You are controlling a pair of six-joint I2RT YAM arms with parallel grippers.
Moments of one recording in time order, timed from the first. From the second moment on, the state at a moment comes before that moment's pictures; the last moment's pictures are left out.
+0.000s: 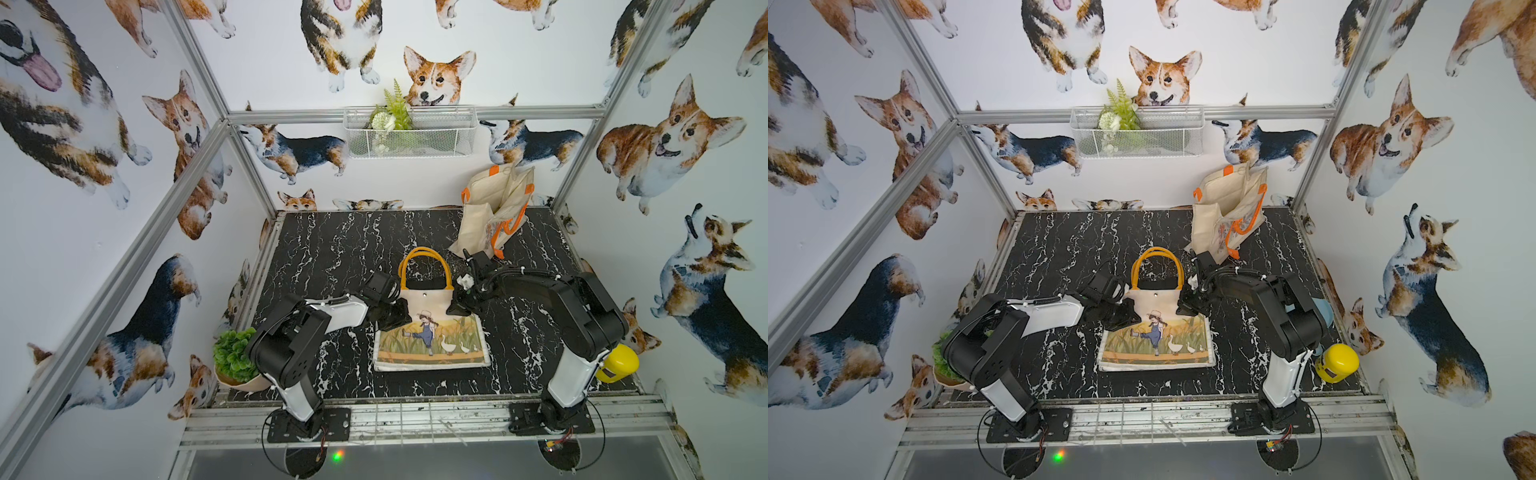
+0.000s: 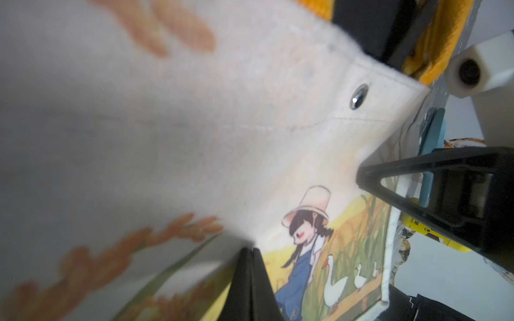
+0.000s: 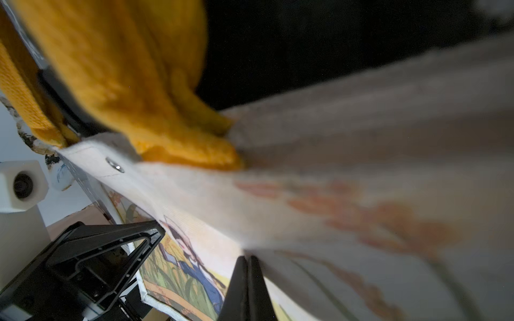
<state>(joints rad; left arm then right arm) -0.59 1.71 0.78 -0.10 0.45 -0.82 0.46 1.80 0.99 -0.46 -0.55 0.74</state>
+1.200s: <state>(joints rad) -0.66 1.30 0.45 -0.14 0.36 -0.89 0.62 1.49 0.66 -0.33 -0.48 0.92</state>
